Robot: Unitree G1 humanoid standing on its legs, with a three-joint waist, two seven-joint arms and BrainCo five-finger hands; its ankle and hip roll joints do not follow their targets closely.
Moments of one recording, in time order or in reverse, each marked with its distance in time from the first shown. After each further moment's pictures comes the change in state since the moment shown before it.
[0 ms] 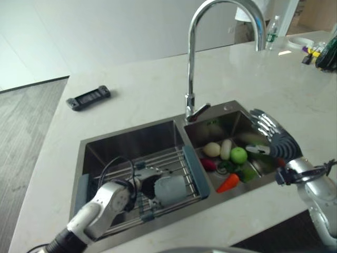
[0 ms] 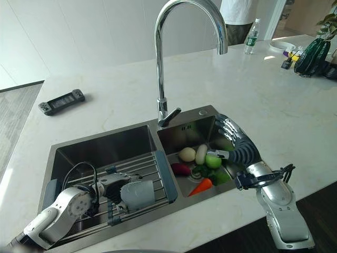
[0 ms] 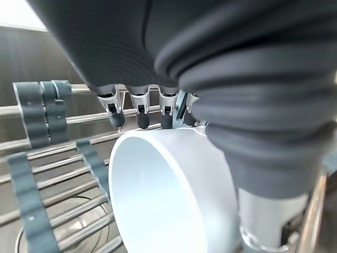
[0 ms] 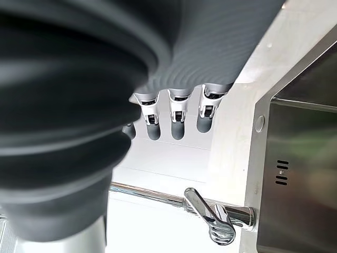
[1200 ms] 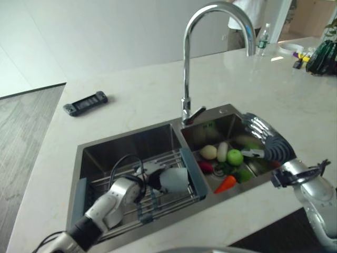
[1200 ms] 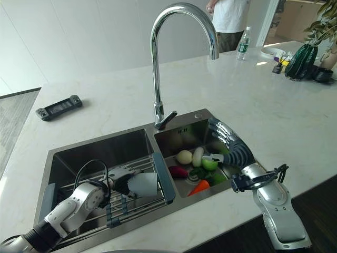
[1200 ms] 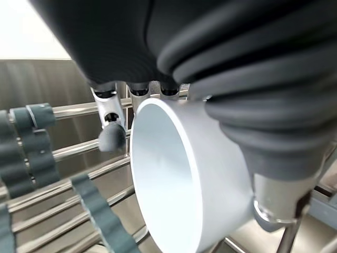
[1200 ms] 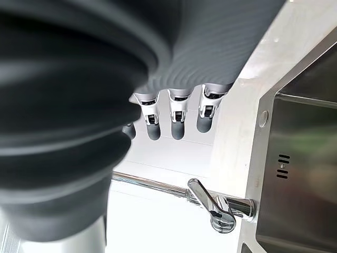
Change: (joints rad) left arm -0.147 -0.085 -0.130 0.232 0.142 0.014 0.168; right arm -0.003 0.001 0.037 0.001 -0.019 -0.002 0.032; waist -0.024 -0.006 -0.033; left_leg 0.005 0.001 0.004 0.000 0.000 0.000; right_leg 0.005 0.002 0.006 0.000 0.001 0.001
